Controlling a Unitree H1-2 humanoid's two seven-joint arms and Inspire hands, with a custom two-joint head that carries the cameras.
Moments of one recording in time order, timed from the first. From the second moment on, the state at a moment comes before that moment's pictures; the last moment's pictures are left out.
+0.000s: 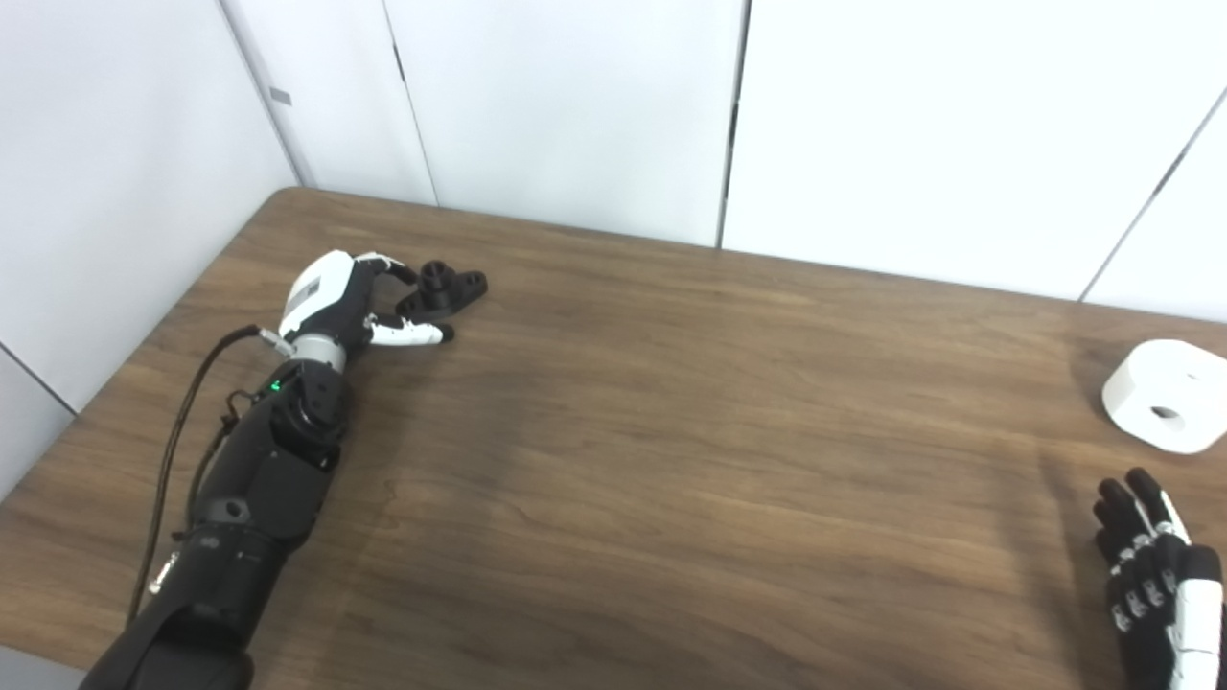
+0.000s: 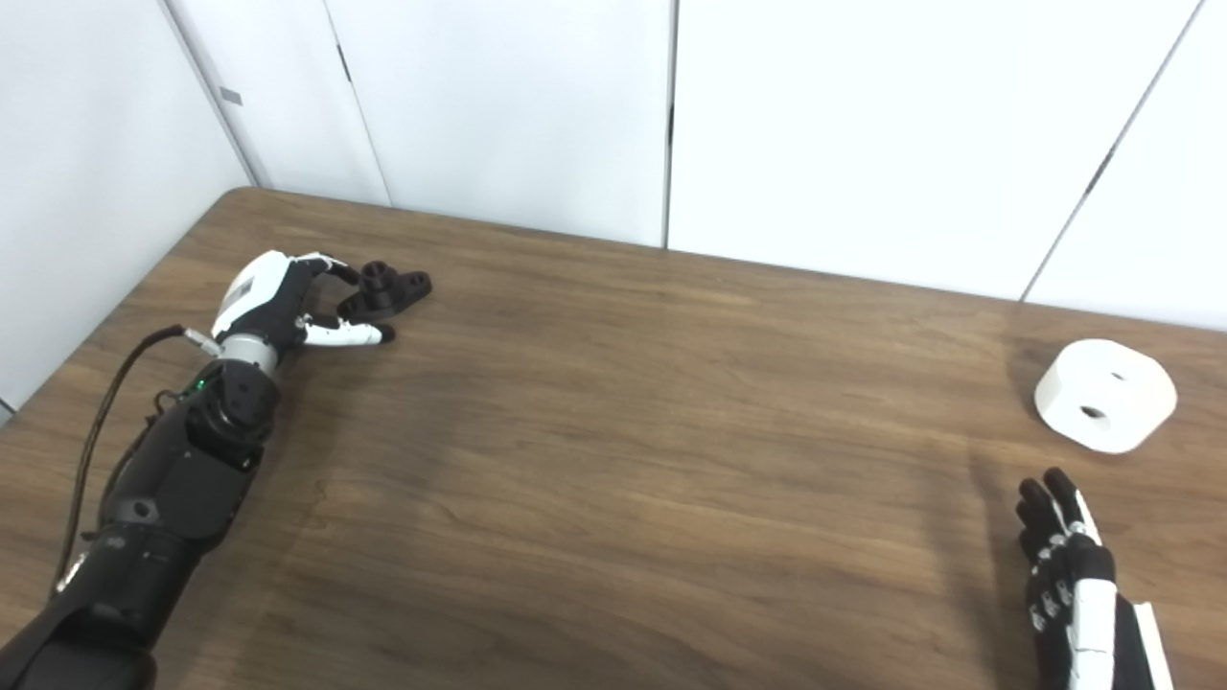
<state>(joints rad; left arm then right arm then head) -0.40 0.50 0.03 0.38 0.54 0.26 0.01 0.23 -0.09 -0.19 -0.28 0.15 0.02 0.15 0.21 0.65</state>
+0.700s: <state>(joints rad) -0.41 0.52 -0.07 0.42 0.60 0.21 0.14 0.23 -0.09 -0.19 -0.28 0.14 0.02 0.15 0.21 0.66</state>
